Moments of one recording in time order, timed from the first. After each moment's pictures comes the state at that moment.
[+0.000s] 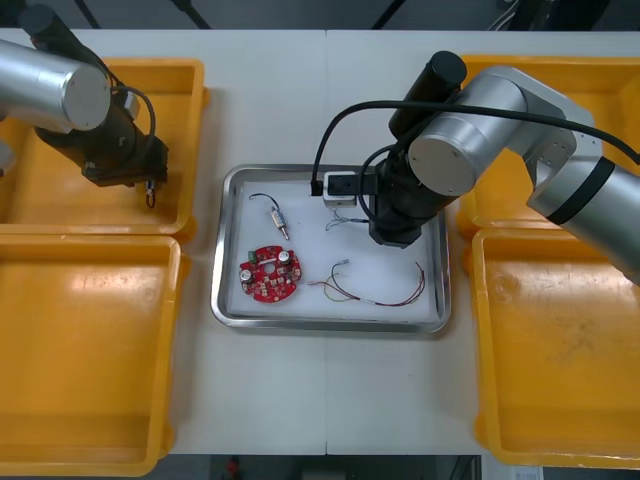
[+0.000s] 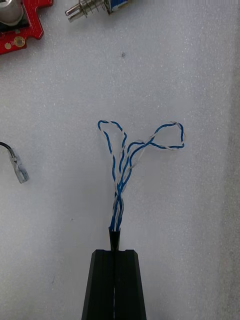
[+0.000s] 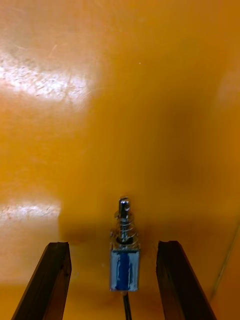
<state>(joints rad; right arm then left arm) -0.94 -0.61 0.75 -1.55 -0.91 1.35 2.22 -0.89 0.75 -0.46 -1.14 0.85 1.30 -1.12</state>
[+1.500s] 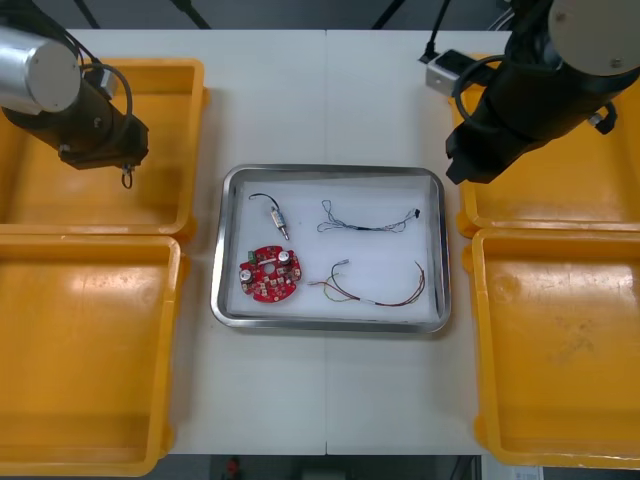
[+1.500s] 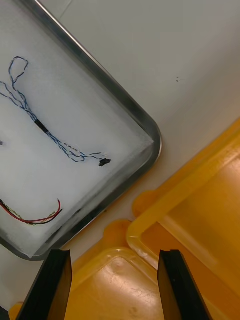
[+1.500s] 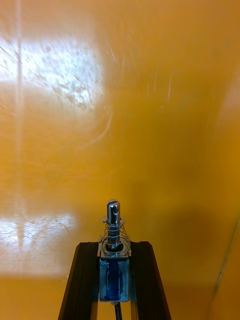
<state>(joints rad) -0.93 -0.71 0.32 -1.80 -0.92 1.88 1.51 -0.89 0.82 -0.42 -1.20 0.87 1.31 -1.12</state>
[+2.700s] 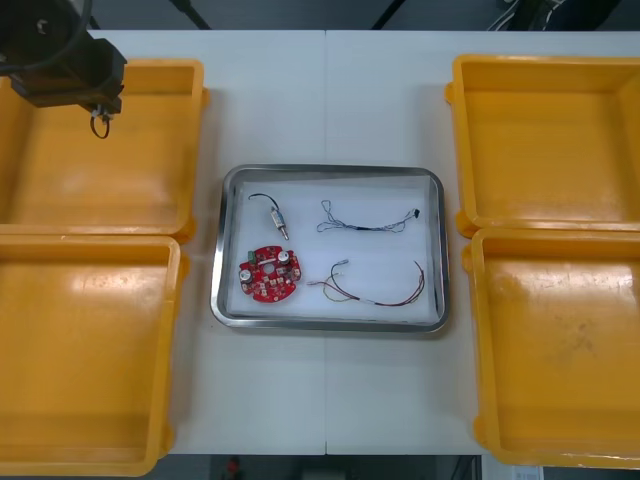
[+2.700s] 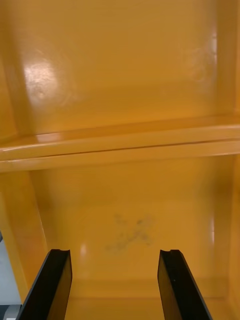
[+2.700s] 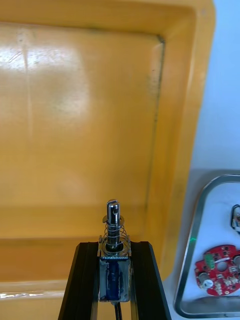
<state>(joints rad) -0.25 -0.99 -0.33 -2.08 -1.10 1.81 1.07 -1.01 0.88 -0.28 -1.40 0.97 1.67 -1.10</state>
